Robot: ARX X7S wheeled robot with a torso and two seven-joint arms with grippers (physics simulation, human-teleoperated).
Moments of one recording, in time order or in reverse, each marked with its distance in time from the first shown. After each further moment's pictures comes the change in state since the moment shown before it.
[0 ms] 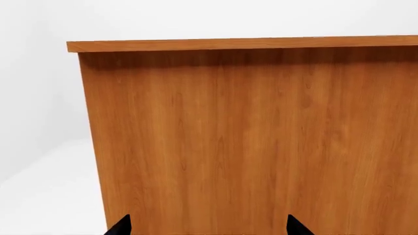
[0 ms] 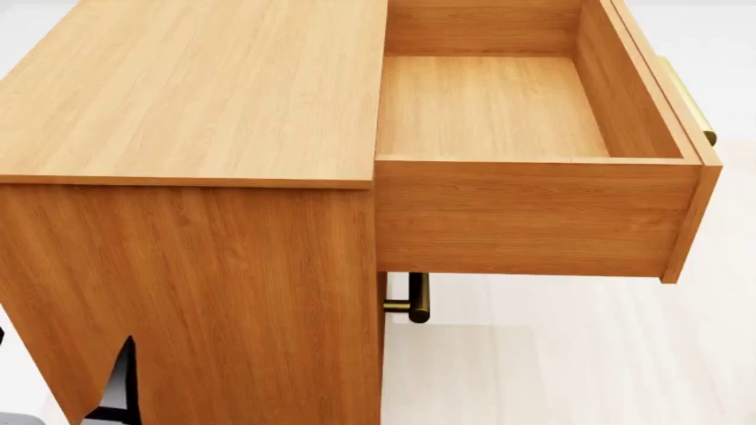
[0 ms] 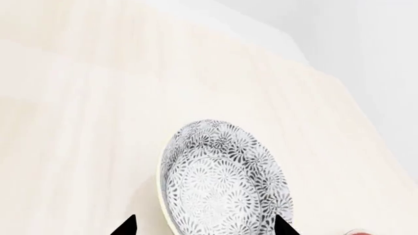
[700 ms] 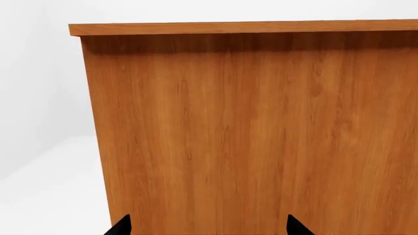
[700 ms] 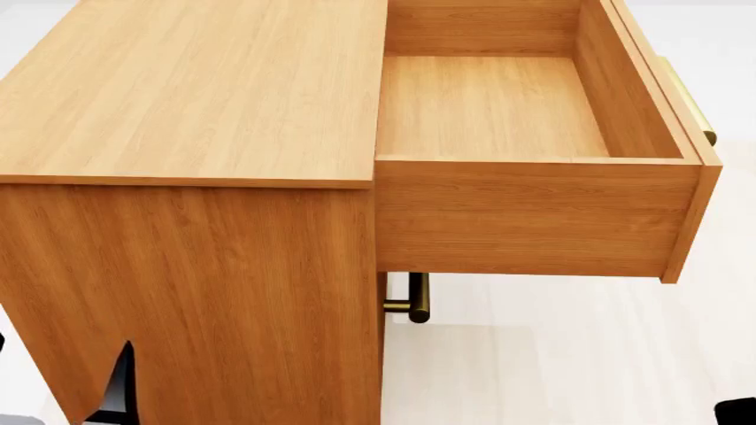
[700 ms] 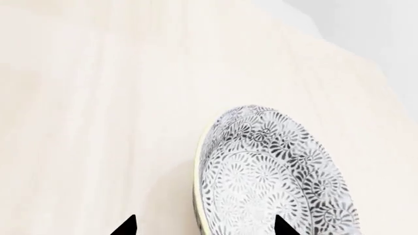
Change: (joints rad) left arm 0.015 -0.001 0.002 -0.034 0.009 0.031 0.013; right arm 0.183 -0.216 -0.224 0.275 -0.242 -0.031 -0.143
